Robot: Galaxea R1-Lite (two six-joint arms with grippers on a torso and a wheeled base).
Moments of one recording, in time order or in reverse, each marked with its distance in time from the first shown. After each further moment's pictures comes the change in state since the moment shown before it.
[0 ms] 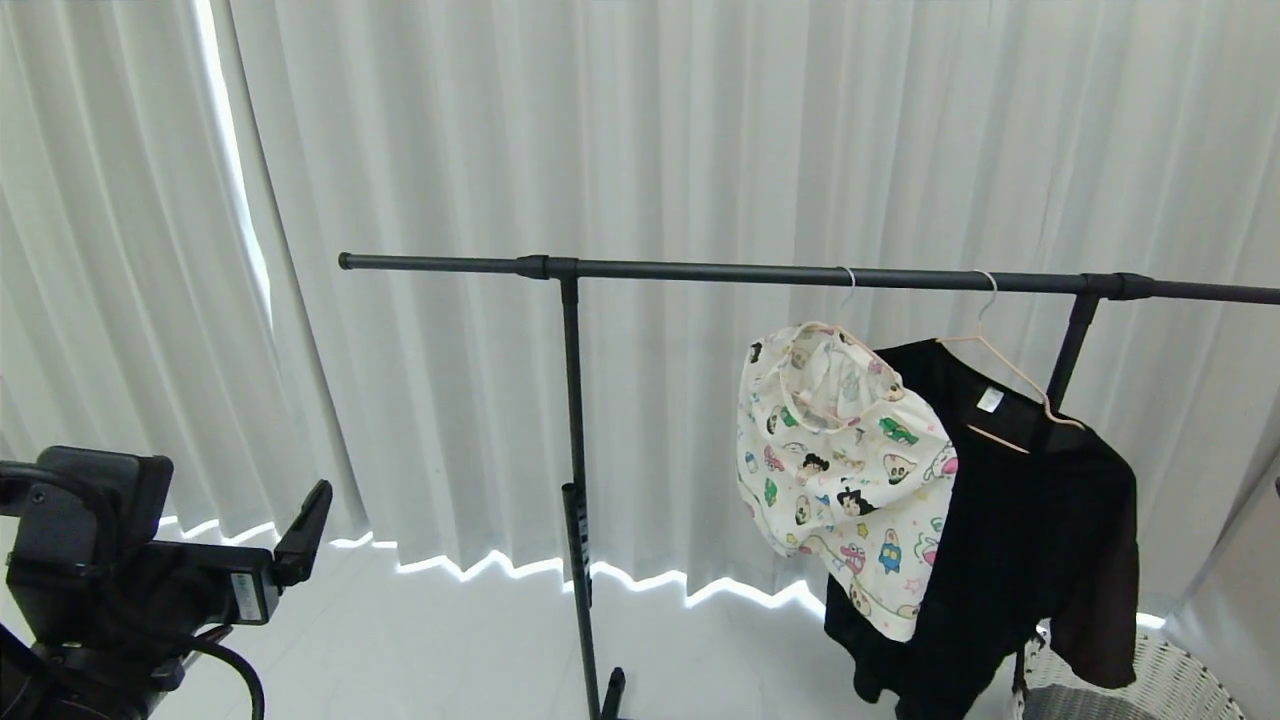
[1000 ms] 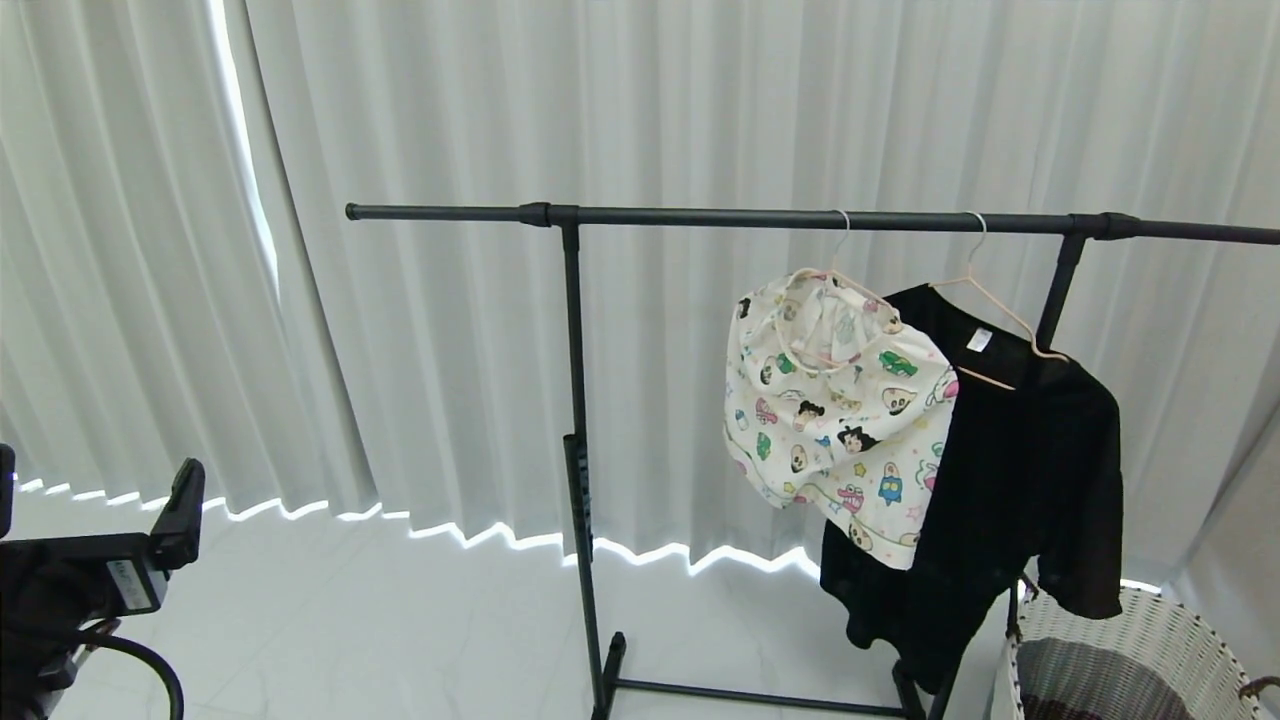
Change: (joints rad) left arm 0.144 -0.152 0.004 0.016 0.081 0.060; right arm -0.015 -0.068 0.083 -0.082 0.001 0.003
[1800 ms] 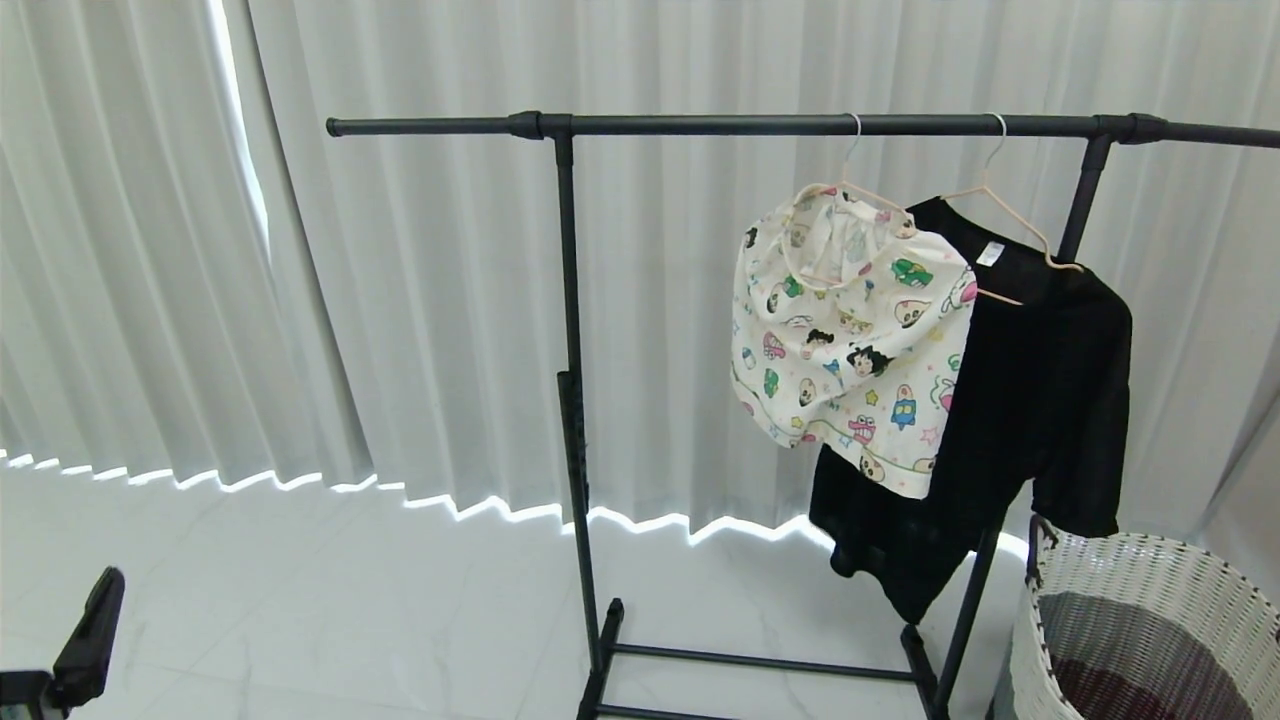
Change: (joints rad) left arm 0.008 -0.456 -0.001 0.568 -0.002 0.084; right arm 0.000 -0.226 0.157 0.004 0.004 0.006
